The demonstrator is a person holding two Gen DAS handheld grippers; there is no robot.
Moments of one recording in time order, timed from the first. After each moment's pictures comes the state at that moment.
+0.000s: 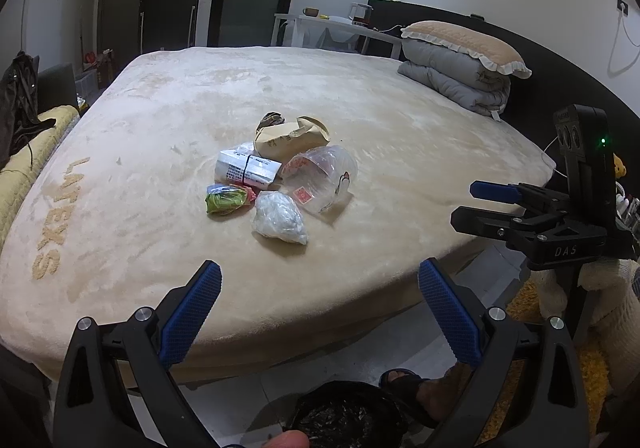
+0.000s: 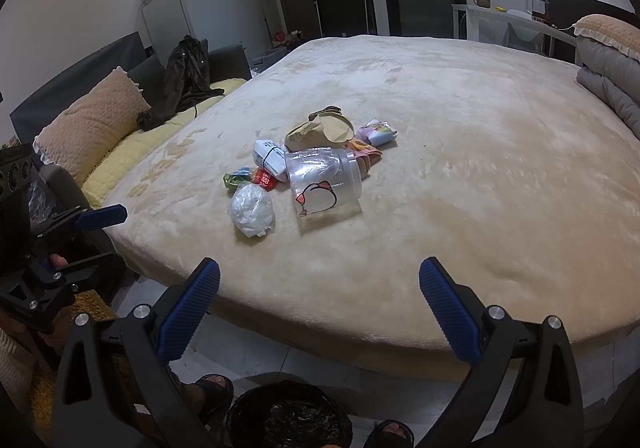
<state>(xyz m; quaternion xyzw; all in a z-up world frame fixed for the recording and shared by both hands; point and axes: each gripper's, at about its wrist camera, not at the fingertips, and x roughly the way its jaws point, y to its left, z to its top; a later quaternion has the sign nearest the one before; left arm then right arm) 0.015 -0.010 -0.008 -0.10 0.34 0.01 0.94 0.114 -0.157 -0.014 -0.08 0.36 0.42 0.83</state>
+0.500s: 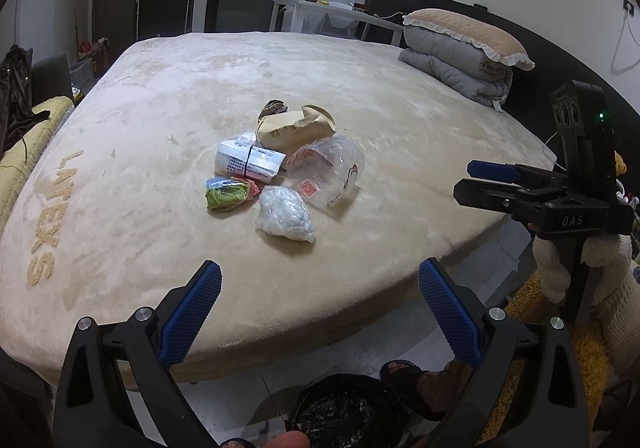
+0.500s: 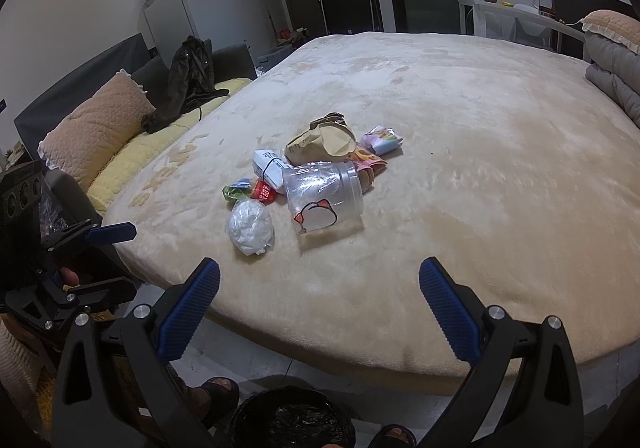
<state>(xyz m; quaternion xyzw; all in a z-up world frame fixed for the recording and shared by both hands) 0.032 0.005 -0.011 -0.11 0.36 0.00 0.93 0.145 -0.148 -0.008 -0.07 0.38 0.43 0.81</state>
